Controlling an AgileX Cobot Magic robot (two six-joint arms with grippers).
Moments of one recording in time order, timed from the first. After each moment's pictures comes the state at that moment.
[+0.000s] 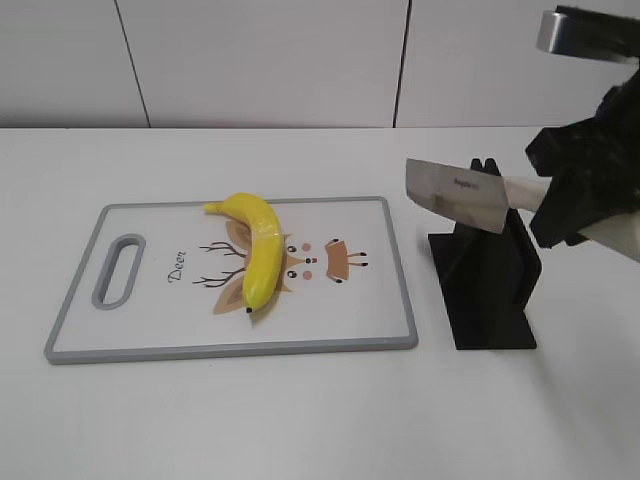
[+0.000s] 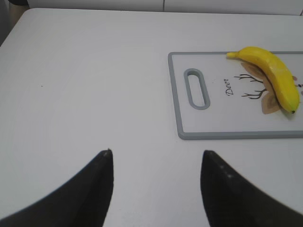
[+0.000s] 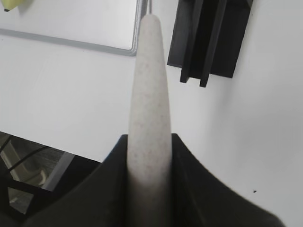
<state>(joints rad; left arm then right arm) -0.14 -0.01 -0.49 -0.02 1.09 0.03 0.33 1.42 -1.08 0.27 1.08 0.08</state>
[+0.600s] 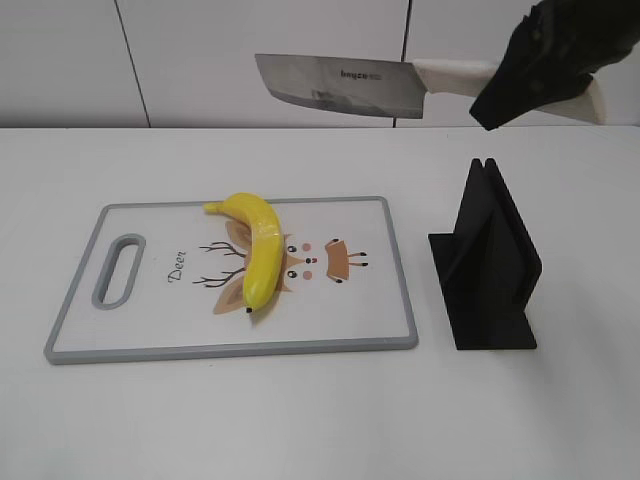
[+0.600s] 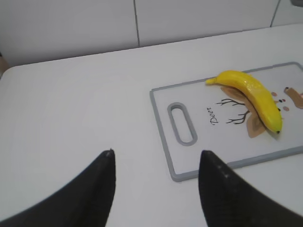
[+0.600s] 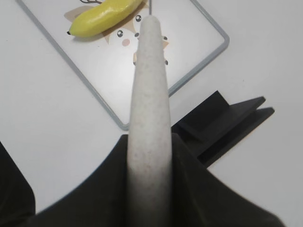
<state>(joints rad) -0.14 0.25 -0.58 -0.11 0.87 0.26 0.33 1.51 -1.37 0.36 1.07 -0.69</state>
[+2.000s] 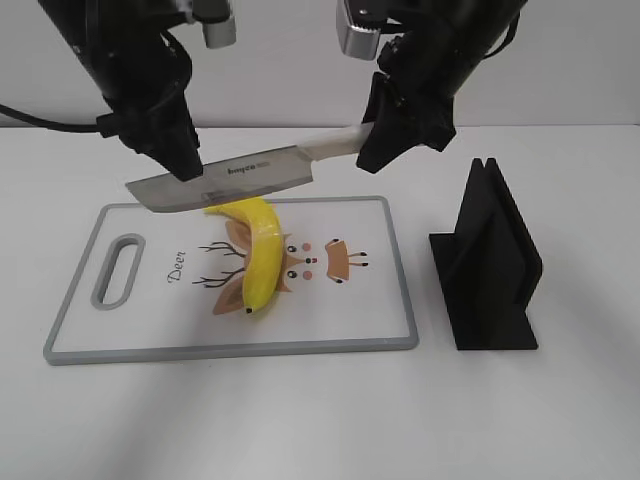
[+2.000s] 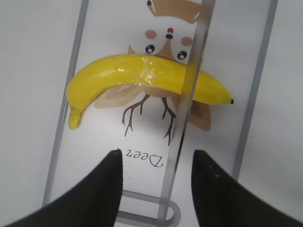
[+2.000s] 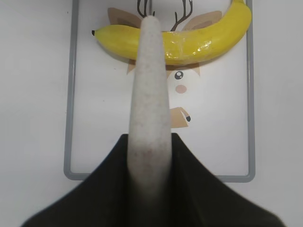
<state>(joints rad) -0.38 1.90 -1.68 -0.35 1.21 1.20 0.39 2.05 -1.79 0.52 1.21 -1.37</state>
